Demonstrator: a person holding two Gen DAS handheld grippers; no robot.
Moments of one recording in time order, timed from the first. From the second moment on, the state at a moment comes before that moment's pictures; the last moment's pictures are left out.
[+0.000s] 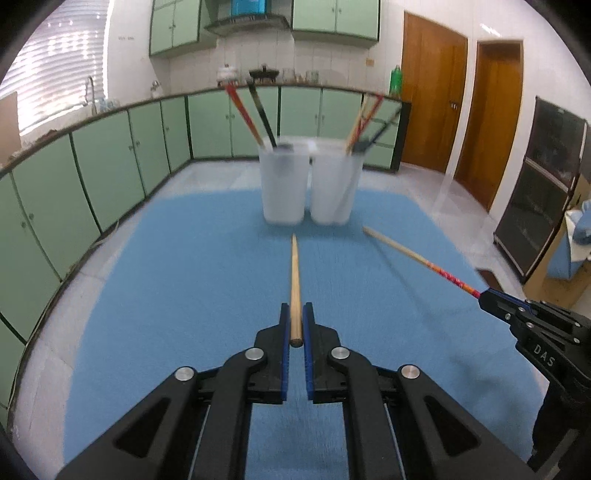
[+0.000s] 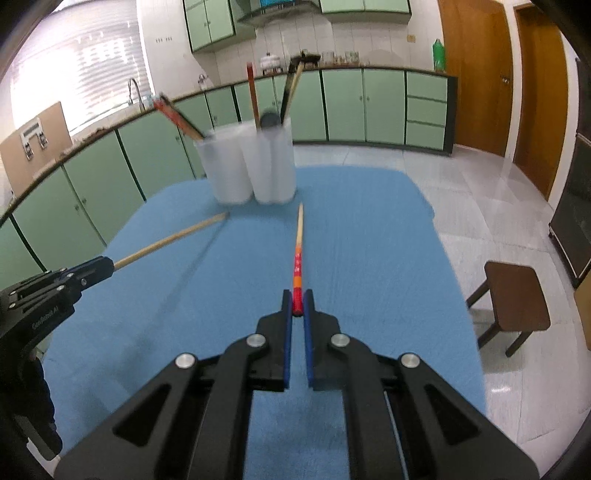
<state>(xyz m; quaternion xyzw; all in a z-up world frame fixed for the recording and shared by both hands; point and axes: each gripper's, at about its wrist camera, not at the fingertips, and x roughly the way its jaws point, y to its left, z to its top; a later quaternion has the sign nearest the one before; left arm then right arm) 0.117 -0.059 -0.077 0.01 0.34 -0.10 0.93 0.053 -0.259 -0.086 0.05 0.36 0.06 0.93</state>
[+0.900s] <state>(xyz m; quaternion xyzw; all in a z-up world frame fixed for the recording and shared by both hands) 0.150 -0.055 0.034 0.00 0.25 -0.17 0.95 0.092 -0.270 0.057 0.06 0.25 0.14 0.96</state>
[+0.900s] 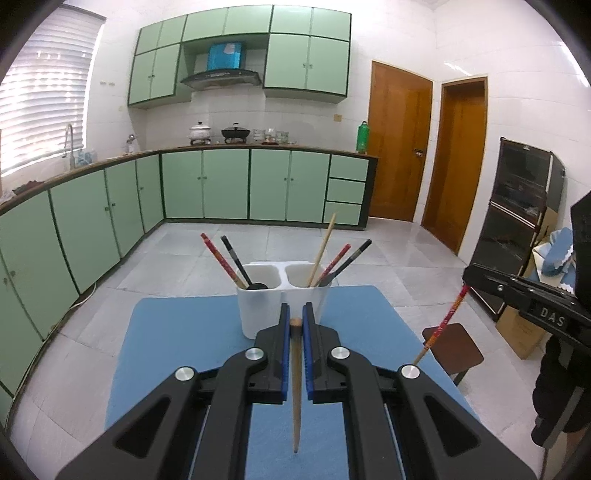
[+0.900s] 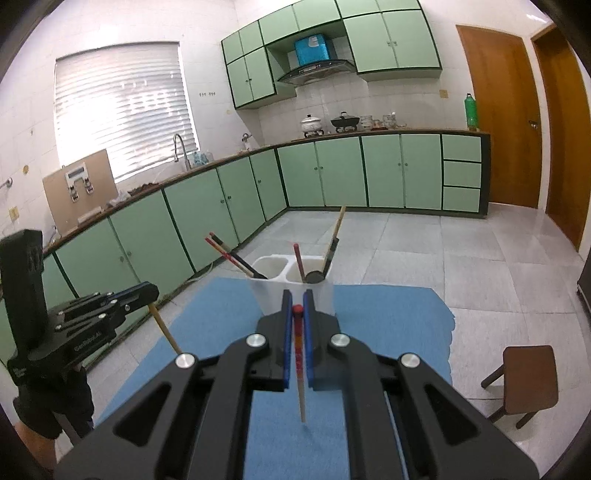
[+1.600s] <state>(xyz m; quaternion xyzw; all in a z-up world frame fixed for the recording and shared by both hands) 0.192 -0.058 0.117 0.01 0.15 -0.17 0.97 0.144 -0.254 0.144 0.05 0.17 0.18 0.97</state>
